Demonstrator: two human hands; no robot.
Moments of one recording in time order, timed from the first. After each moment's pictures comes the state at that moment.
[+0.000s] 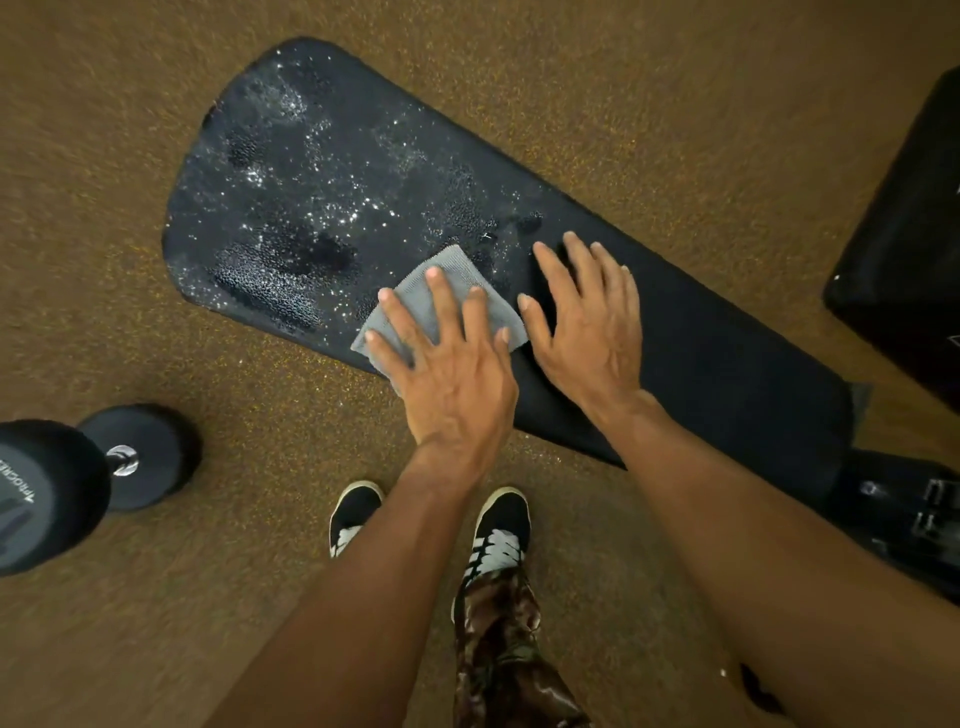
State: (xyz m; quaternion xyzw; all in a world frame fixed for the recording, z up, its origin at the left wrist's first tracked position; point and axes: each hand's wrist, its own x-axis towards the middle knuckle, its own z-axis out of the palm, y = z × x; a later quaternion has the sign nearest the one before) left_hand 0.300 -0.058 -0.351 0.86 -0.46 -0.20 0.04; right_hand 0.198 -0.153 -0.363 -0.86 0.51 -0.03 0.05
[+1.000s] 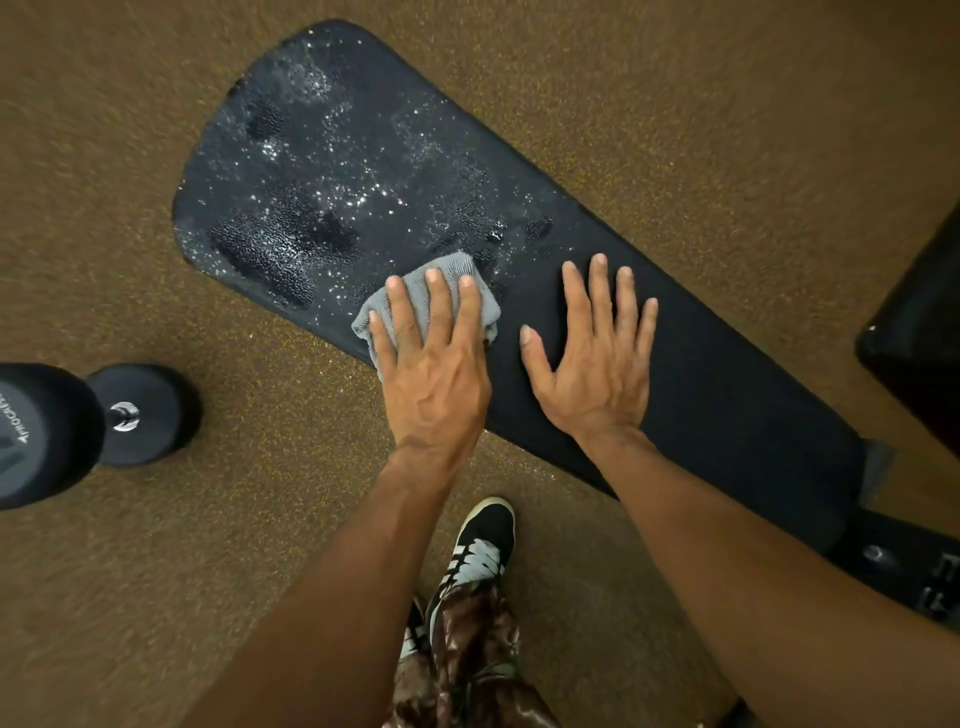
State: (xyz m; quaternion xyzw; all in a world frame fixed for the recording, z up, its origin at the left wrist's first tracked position) left_hand 0.297 -0.054 -0.374 0.87 -0.47 -0.13 0.09; right_hand 0.171 -0.147 -0.376 -0.86 0.50 0.01 0.04
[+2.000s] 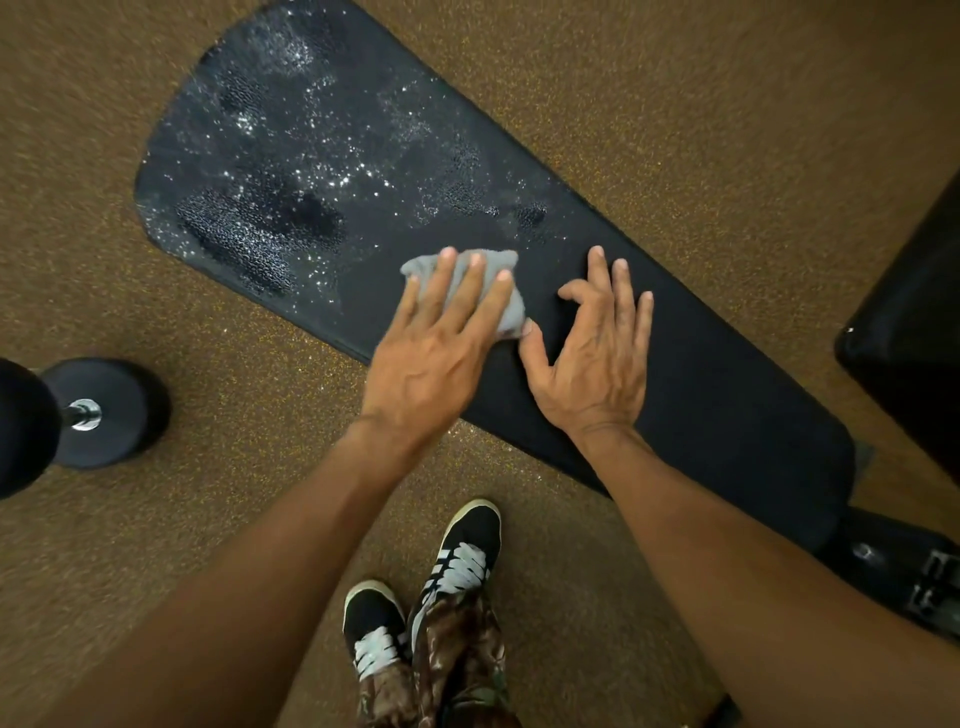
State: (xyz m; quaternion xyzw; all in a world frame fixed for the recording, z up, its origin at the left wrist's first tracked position) left_hand 0.321 -0.056 -0.385 0.75 -0.65 -0.09 0.11; right_hand 0.169 -0.143 -0.380 -0.85 0.50 -0.10 0.11
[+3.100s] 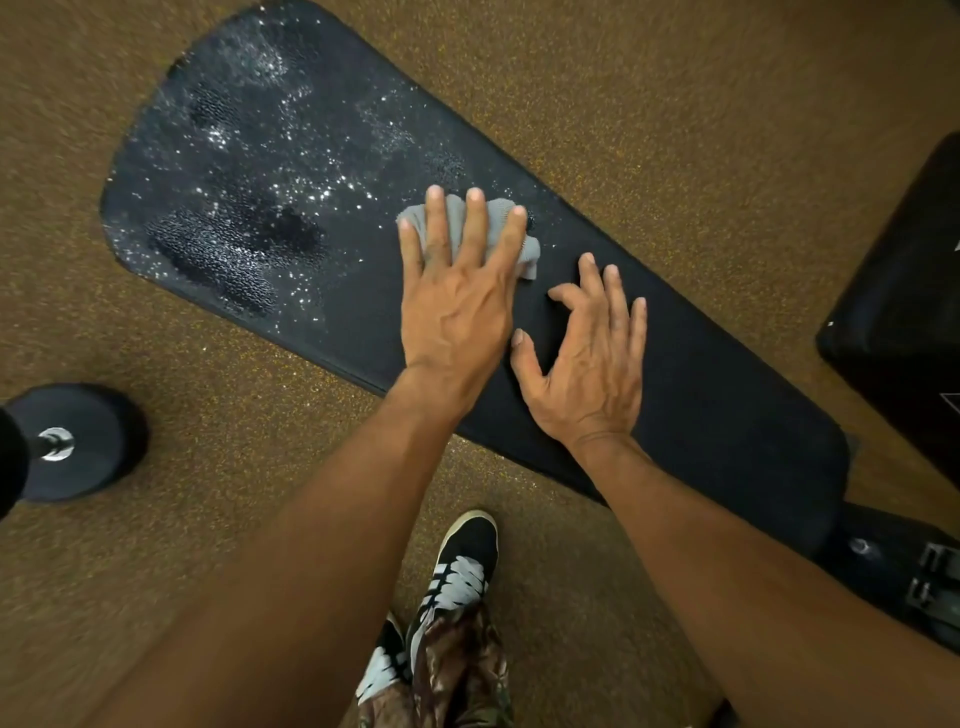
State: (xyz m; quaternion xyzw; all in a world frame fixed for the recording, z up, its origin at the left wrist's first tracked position) left_hand 0.314 -0.124 -0.380 0.82 -0.56 -0.08 0.09; right_hand 0.170 -0.145 -0.379 -0.85 0.51 -0.08 0.10
